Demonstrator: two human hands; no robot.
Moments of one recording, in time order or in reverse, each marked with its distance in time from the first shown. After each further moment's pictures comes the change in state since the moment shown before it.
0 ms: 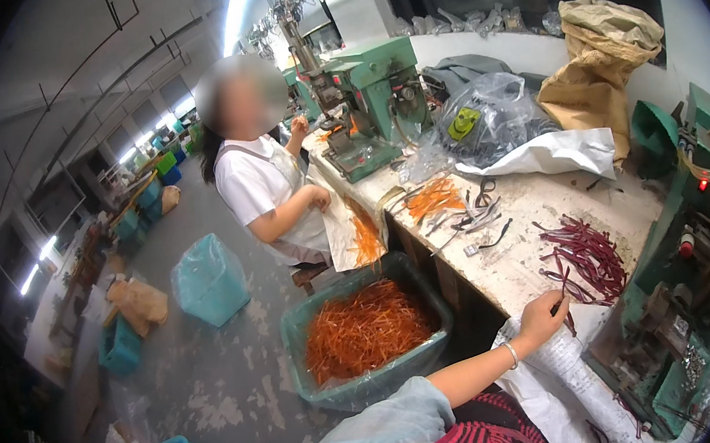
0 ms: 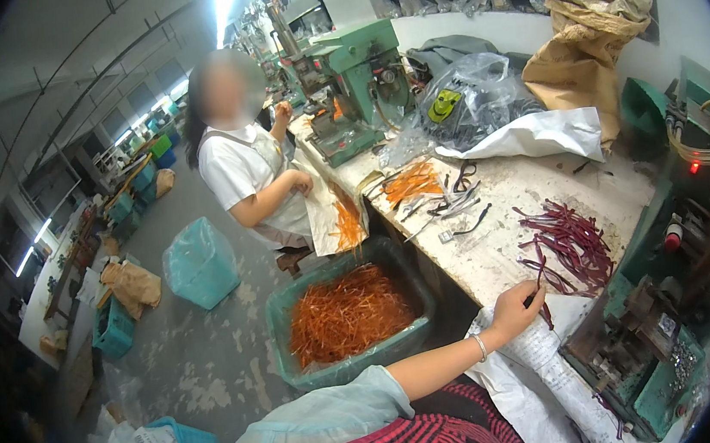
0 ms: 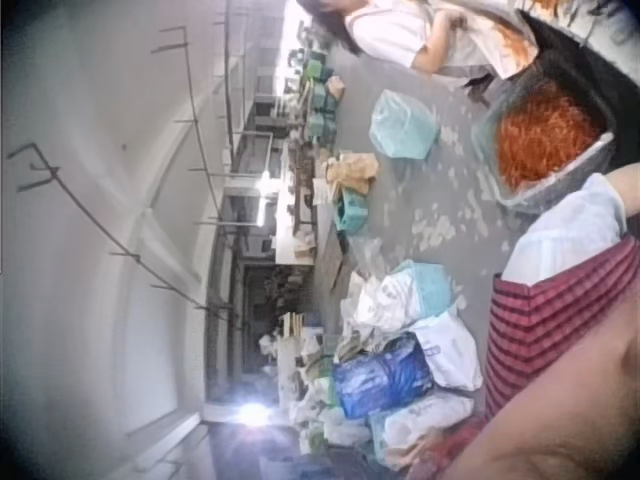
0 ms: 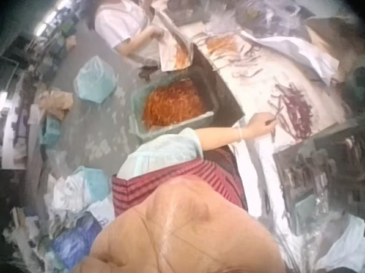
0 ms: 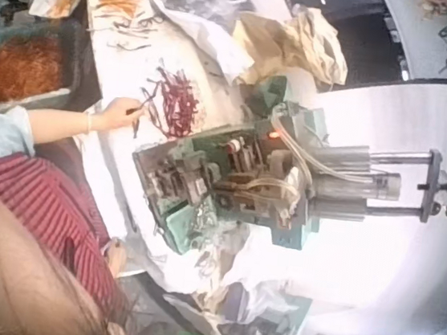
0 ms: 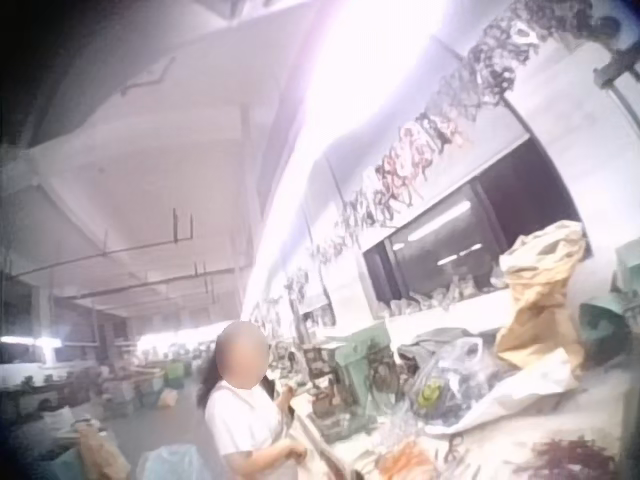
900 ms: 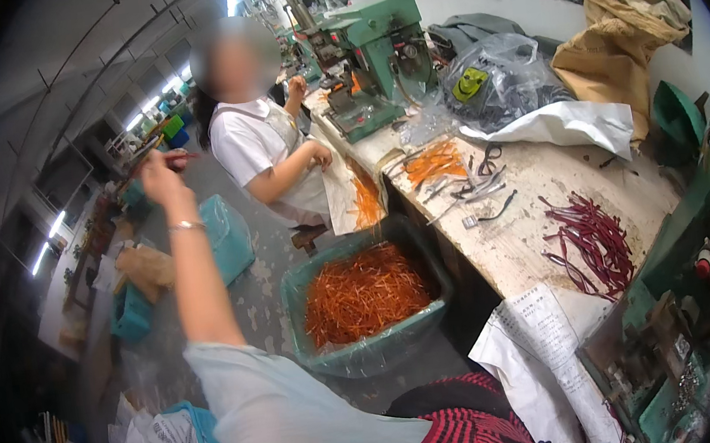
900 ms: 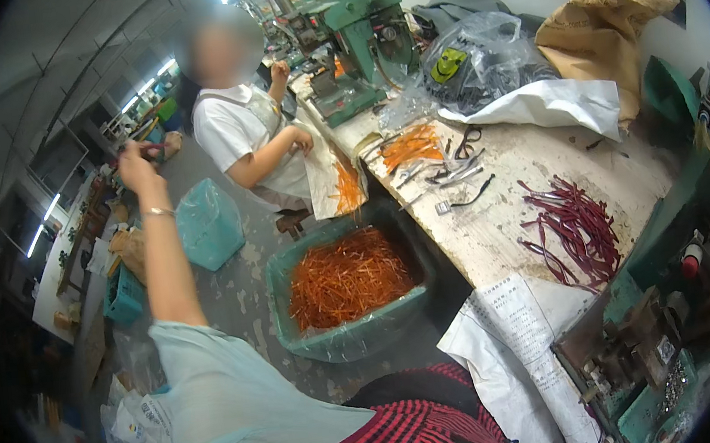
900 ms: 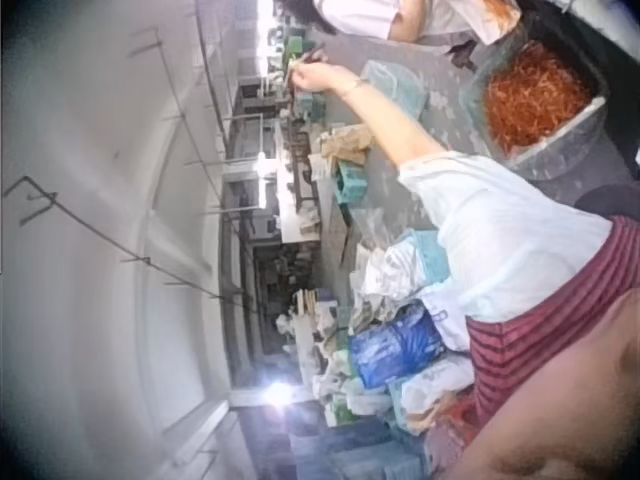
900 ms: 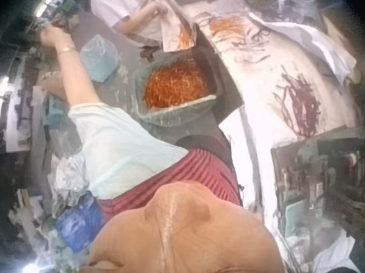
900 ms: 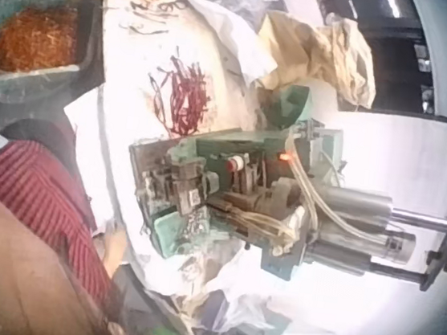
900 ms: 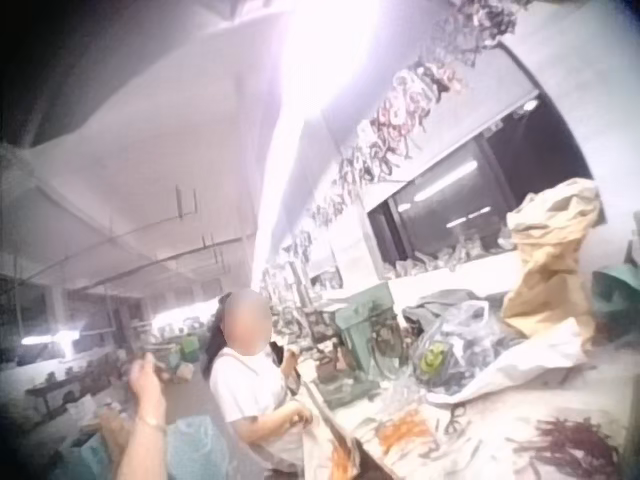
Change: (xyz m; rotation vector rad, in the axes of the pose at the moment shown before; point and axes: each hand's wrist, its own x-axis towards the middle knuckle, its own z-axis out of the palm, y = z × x) left_hand 0.113 0.128 -0.627 0.120 1.179 0.271; right_hand 0.005 -0.083 -0.099 -0.068 -0.069 -0.280
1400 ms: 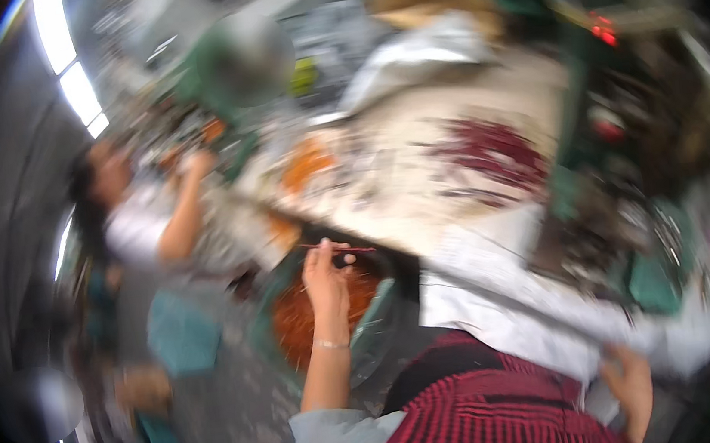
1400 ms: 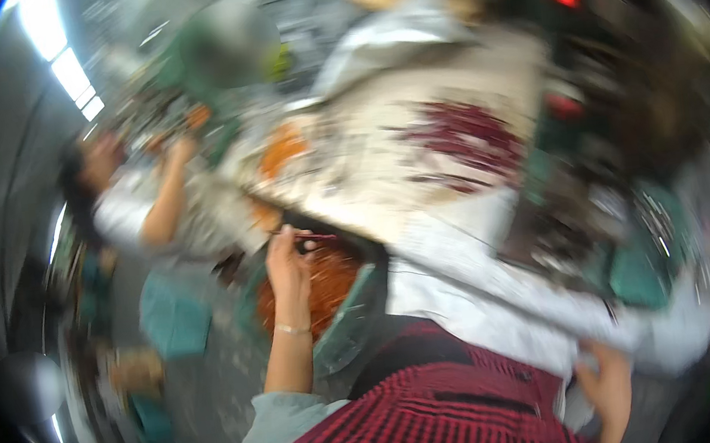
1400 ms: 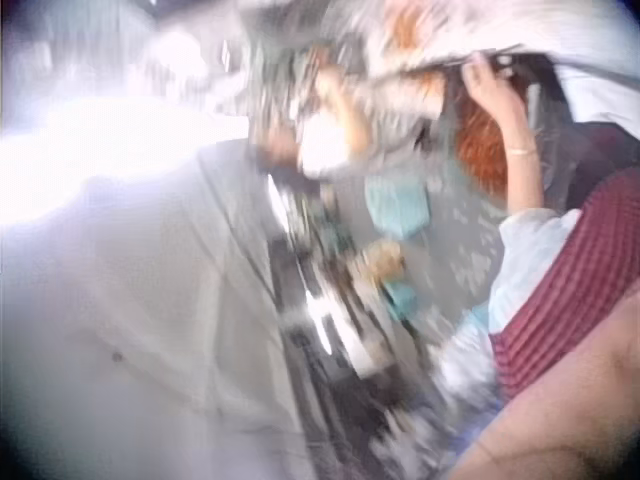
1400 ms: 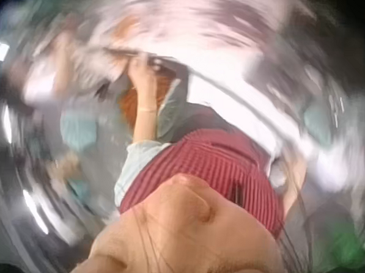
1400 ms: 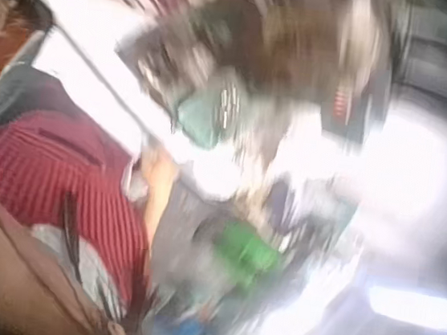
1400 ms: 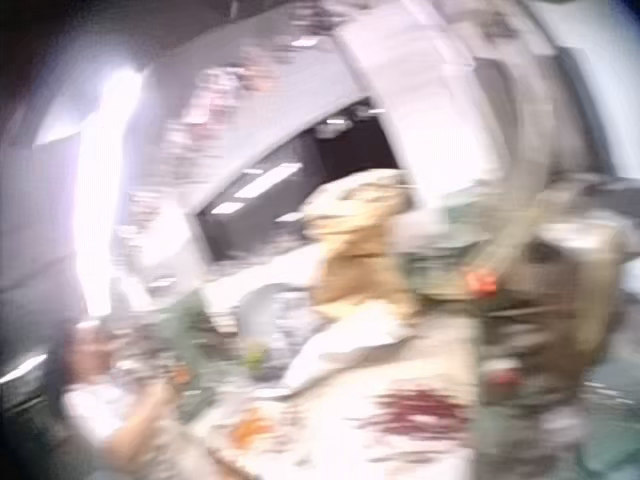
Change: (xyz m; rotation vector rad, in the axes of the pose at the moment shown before) left_hand -0.437 -0.017 0.067 -0.201 -0.732 -1.141; right_hand -0.029 -0.024 -0.055 0.260 0.224 -0.272
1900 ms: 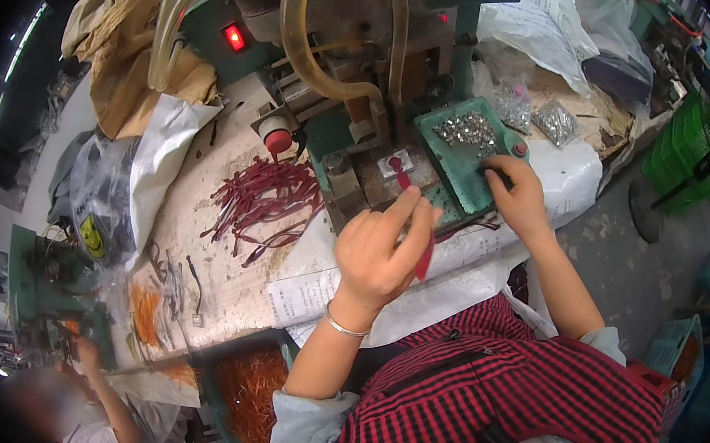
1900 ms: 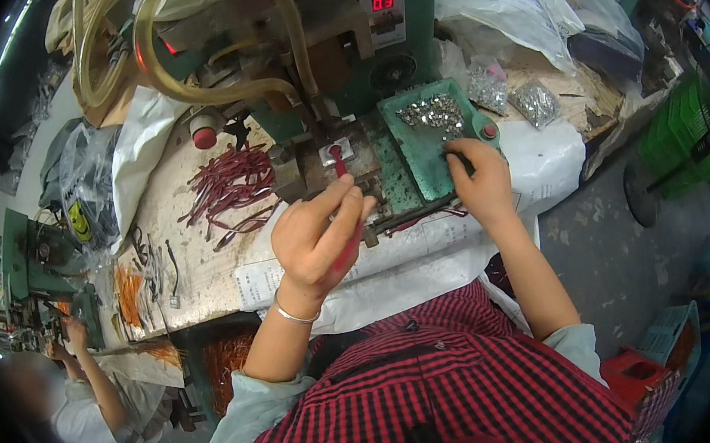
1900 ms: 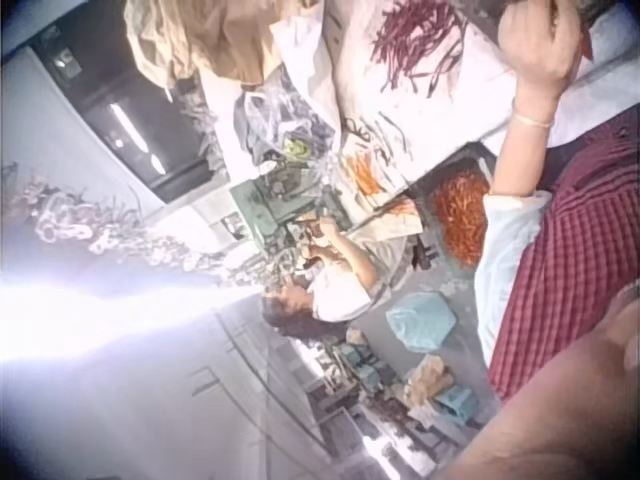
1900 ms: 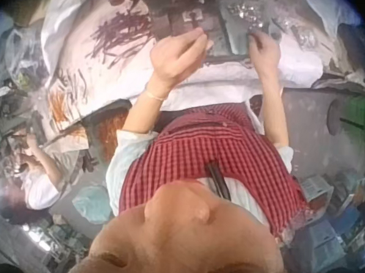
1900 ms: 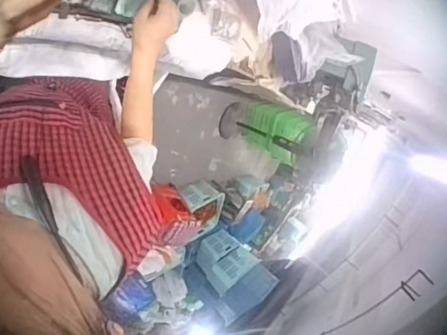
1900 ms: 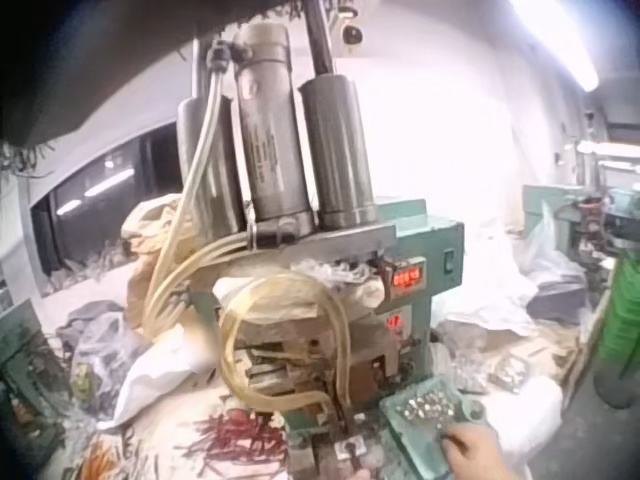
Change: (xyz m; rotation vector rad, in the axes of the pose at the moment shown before) left_hand -0.158 -0.036 0.288 0.263 -1.089 1.489; right_hand 0.042 0.011 -0.027 0.033 1.121 0.071
